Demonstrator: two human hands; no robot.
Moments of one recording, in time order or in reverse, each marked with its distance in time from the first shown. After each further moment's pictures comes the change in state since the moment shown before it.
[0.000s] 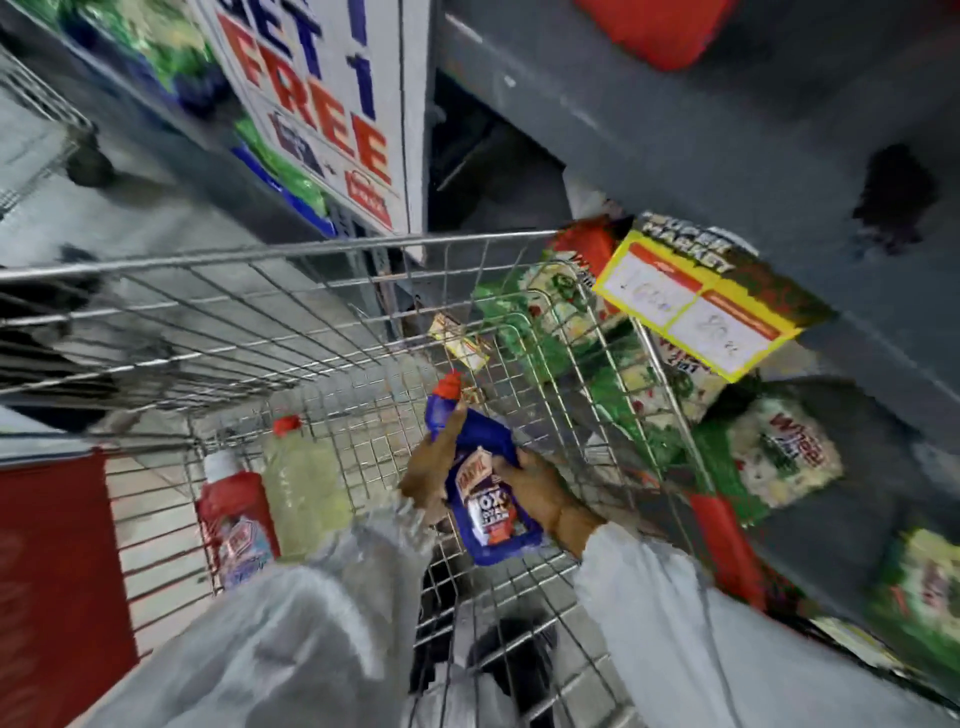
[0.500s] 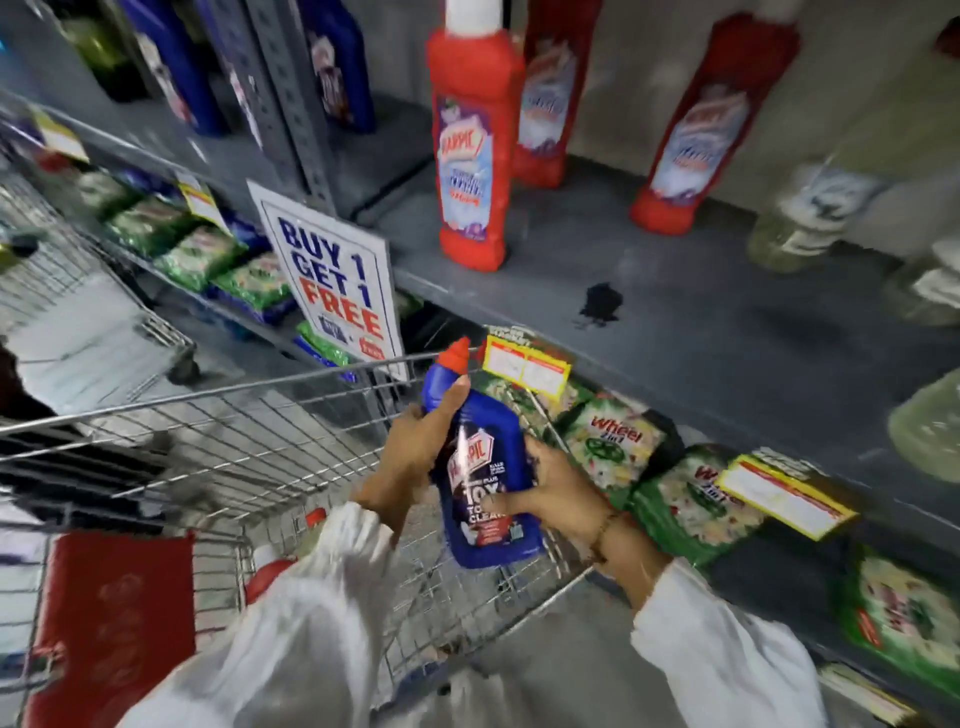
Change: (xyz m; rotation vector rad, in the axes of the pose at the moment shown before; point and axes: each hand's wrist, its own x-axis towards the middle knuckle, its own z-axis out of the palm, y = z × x) left_hand -0.224 0.091 0.060 0.226 -0.027 0.605; right_hand -0.205 -0.086 -0.090 0.147 -0.105 -0.603
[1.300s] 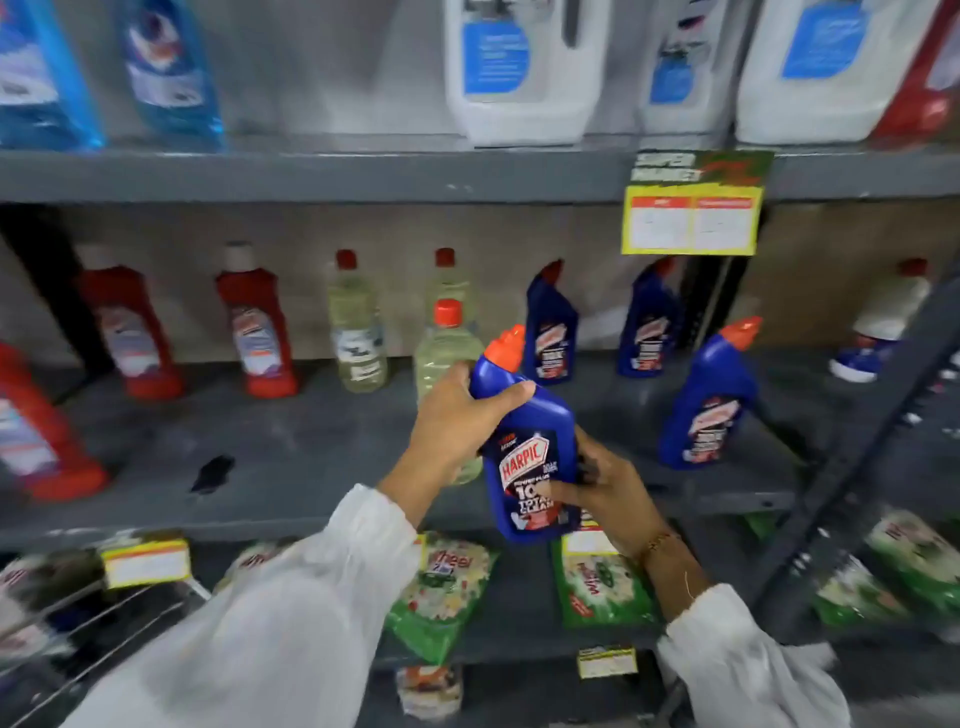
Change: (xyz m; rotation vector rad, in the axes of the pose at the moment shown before) left_hand -0.217 0.067 0.375 0.459 -0.586 0.601; right_hand -0.317 0.009 -0.279 0.061 0.806 -0.440
